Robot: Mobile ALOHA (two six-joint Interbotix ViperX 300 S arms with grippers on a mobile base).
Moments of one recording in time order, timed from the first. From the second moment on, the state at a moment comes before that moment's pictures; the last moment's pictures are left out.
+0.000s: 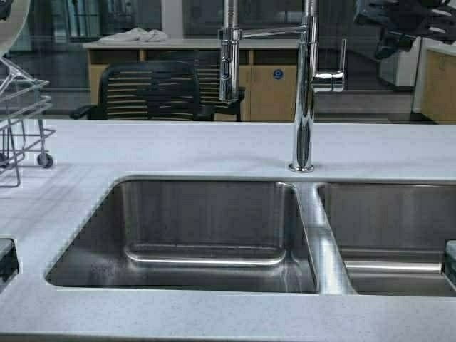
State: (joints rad) left arm -0.08 -0.52 0.83 0.83 0.75 -0.45; right arm 0.09 -0.10 0.68 0.12 -0.04 0.13
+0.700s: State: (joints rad) left arm 0.17 -0.39 0.98 0.80 0.66 -0.41; right arm 0.09 -0.06 0.67 0.12 -0.04 0.13
